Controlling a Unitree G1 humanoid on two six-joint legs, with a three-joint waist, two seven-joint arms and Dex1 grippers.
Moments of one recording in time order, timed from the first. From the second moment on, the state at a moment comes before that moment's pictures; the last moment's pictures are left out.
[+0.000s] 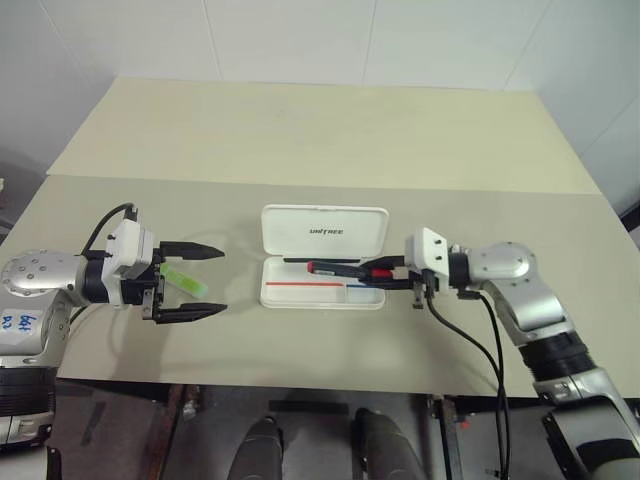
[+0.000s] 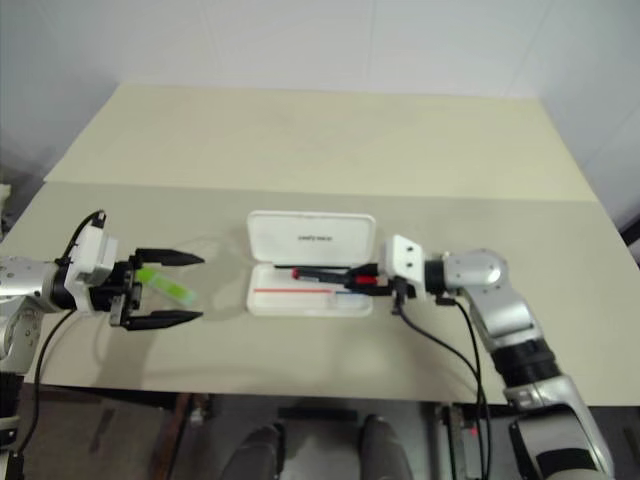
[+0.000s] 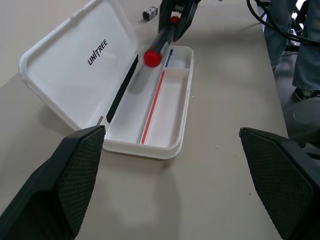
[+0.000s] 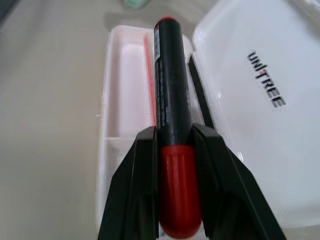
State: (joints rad) left arm -0.33 0.89 0.20 0.05 -0.50 0.17 -1.36; right arm -0.64 -0.55 0.21 0.25 0.20 -0.05 1.22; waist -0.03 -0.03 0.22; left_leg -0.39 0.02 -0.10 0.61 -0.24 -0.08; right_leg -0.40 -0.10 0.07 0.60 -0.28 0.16
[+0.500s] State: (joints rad) left arm -0.31 0.88 0.20 0.00 -0.51 0.19 -1.31; right arm -0.78 -0.38 0.27 0.52 0.08 -0.23 1.22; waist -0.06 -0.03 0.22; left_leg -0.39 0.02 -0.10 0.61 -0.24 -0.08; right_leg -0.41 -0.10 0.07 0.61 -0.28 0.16
